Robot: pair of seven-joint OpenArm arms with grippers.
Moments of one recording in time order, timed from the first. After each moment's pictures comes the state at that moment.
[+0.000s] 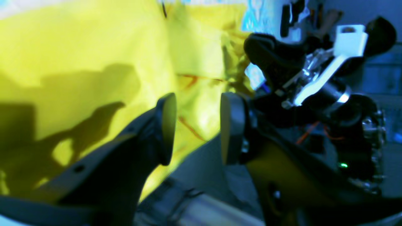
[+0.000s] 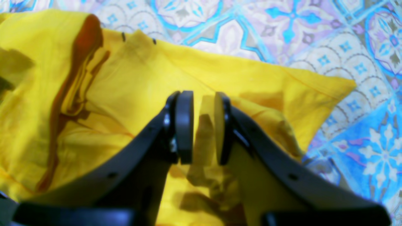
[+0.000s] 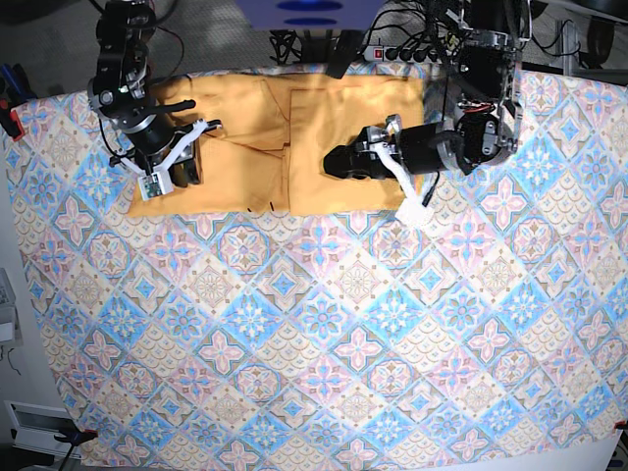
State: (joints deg) left arm 13.6 -12.3 -0.9 101.8 -61.9 -8.9 64.7; right arm -24.1 6.8 12.5 100.4 9.0 26.5 -30.8
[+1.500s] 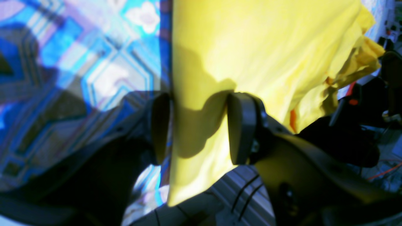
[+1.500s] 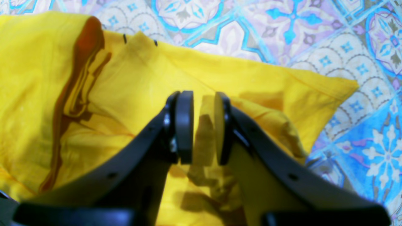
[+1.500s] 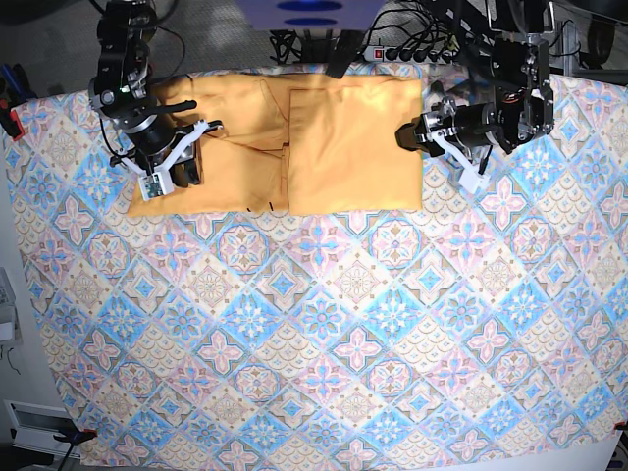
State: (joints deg) left arm 15.0 -14.0 -9.7 81.8 -52.4 -9.2 63.6; right arm -24.1 6.6 12.1 100.4 9.2 26.6 -30.8
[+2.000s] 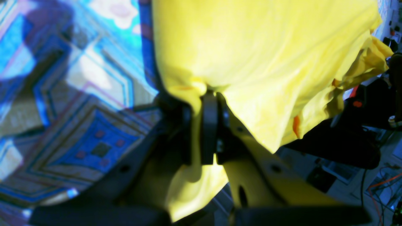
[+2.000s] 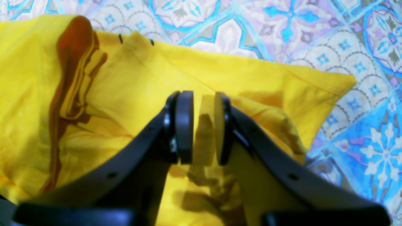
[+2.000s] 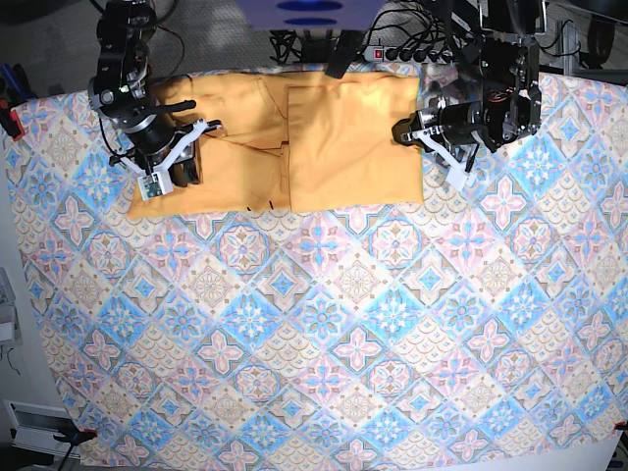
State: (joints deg) left arm 14.3 -13.2 -7.0 81.5 -51.2 -8.9 62.7; right arm -24.1 6.6 12.5 100.4 9.2 26.6 -30.8
